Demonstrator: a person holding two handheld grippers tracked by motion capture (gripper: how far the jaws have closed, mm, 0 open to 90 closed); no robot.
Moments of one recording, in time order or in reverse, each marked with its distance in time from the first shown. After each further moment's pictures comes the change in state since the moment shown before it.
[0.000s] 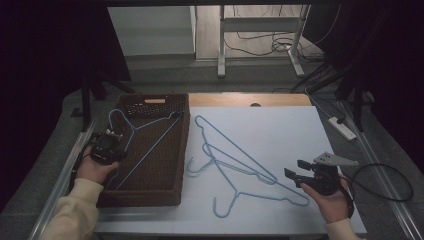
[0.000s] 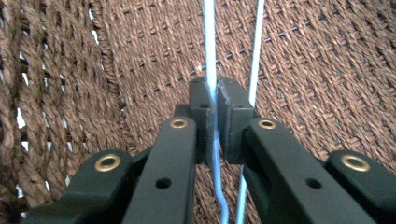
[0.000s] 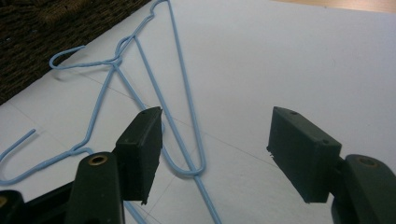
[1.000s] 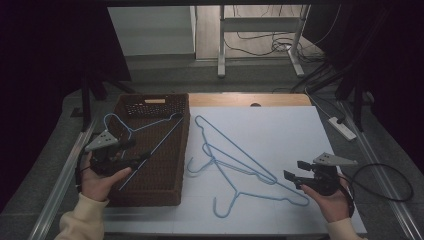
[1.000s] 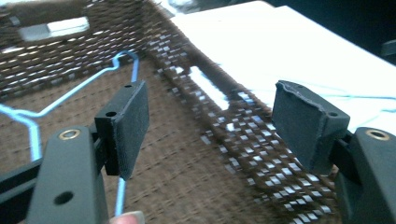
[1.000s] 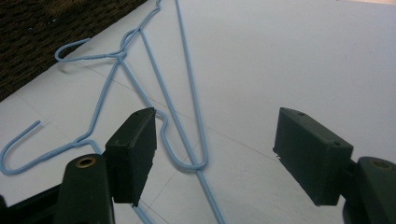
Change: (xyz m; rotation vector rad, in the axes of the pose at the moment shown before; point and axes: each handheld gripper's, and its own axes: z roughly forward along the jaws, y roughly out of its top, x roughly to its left) left arm -0.065 -0.019 -0.074 -0.546 -0.343 0.069; right arm -0.004 -0.003 0.003 0.019 0.035 -0.012
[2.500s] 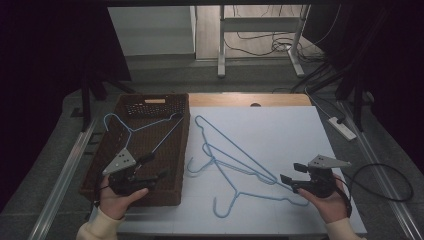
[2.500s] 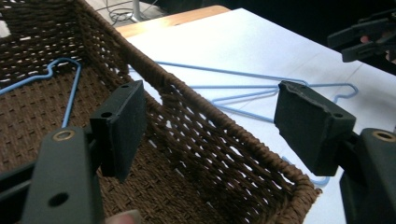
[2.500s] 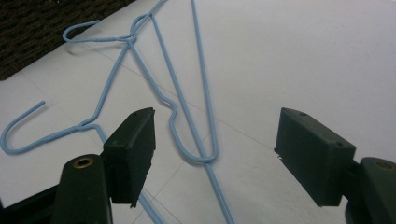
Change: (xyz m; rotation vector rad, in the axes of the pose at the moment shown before) left arm -0.043 -0.027 0.018 -0.040 -0.083 0.079; right arm 0.006 -0.004 0.007 0.035 0.028 -0.062
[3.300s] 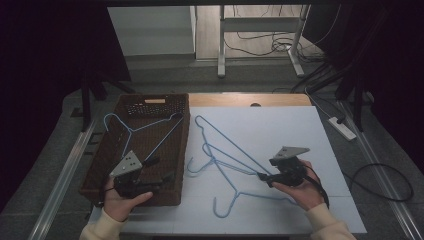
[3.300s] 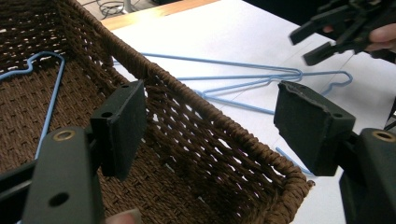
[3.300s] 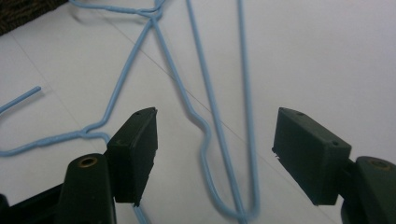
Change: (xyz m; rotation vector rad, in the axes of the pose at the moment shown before) left arm -0.006 -0.004 0.008 0.028 -0.022 0.015; right arm 0.035 0.041 0.064 0.187 0.043 -0.183
